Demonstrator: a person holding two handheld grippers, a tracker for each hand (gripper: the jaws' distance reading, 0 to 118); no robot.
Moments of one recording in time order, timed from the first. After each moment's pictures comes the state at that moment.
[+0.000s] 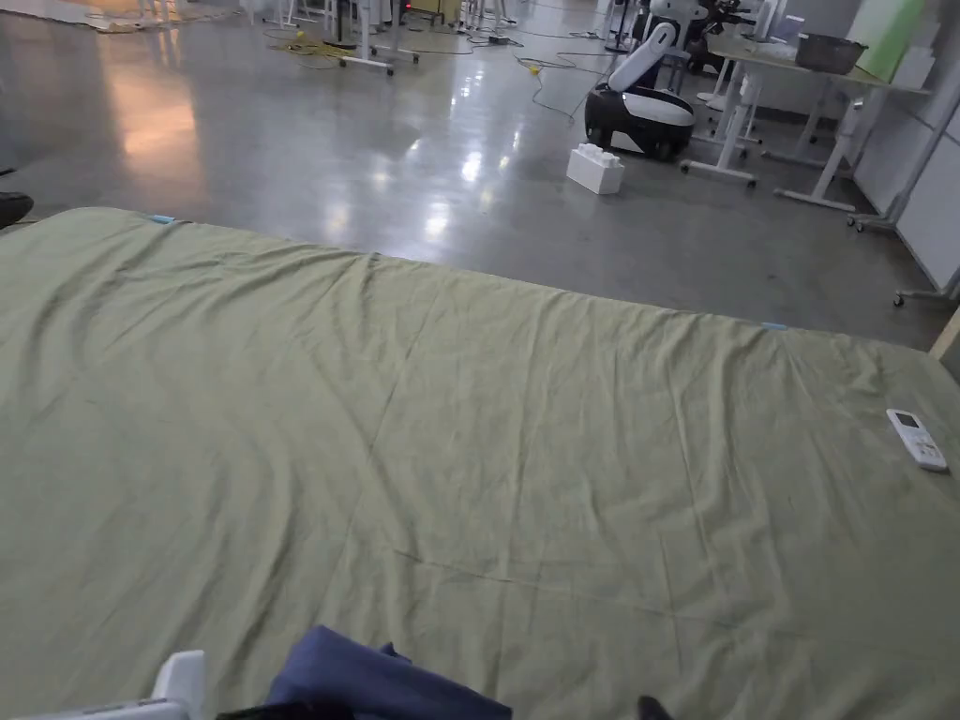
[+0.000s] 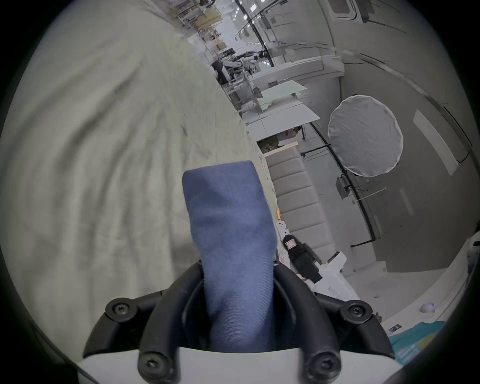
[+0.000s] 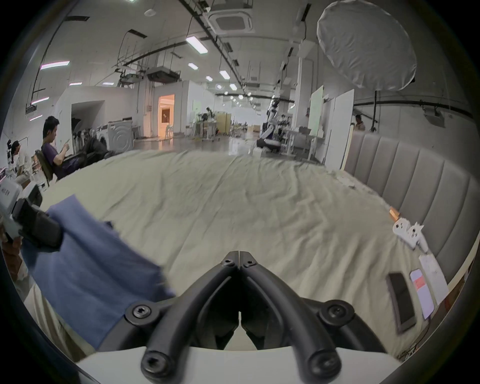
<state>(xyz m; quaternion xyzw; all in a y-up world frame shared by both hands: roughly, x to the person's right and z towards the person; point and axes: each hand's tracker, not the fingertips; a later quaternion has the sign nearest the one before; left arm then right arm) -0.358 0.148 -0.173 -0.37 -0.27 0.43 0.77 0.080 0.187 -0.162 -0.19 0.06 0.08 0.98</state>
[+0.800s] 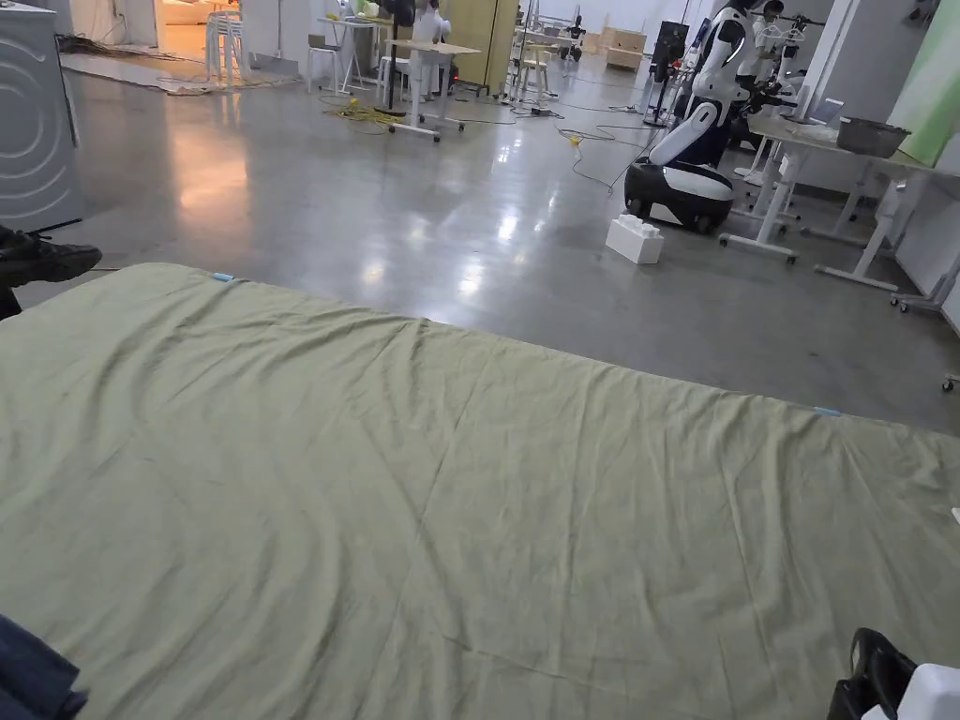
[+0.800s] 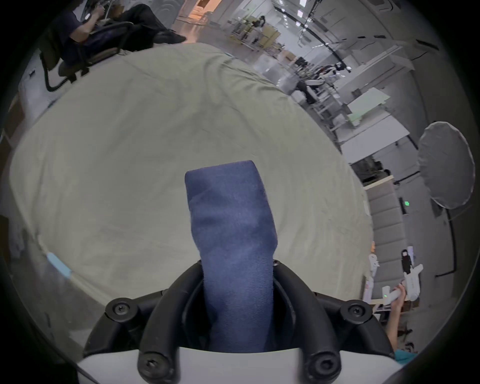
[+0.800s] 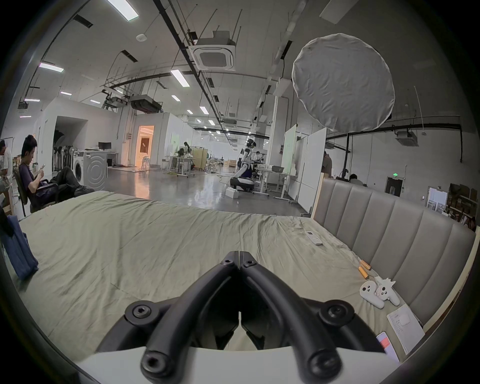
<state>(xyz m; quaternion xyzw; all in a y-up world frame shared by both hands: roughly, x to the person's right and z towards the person) -0.719 0.246 -0.180 -0.49 0.03 0.29 0.82 0.118 0.292 -0.230 -0.08 -0.01 0.10 0.99</state>
